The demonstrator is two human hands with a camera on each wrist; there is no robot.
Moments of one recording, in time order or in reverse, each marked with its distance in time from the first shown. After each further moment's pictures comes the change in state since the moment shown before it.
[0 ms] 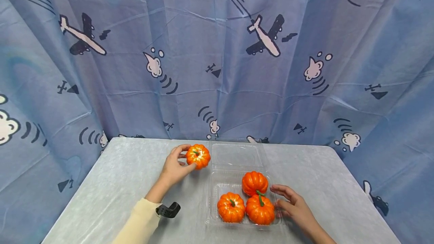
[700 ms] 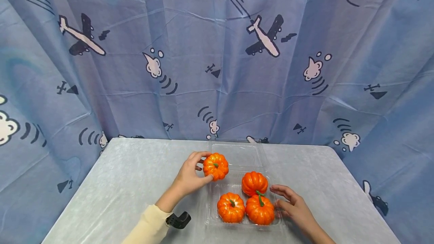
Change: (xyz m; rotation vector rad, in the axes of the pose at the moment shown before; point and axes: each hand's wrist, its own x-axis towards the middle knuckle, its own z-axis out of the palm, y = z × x) left_hand -0.017 0.036 0.030 0.027 -0.133 0.237; right_hand 0.000 0.003 0.000 0.009 -0.016 -0.014
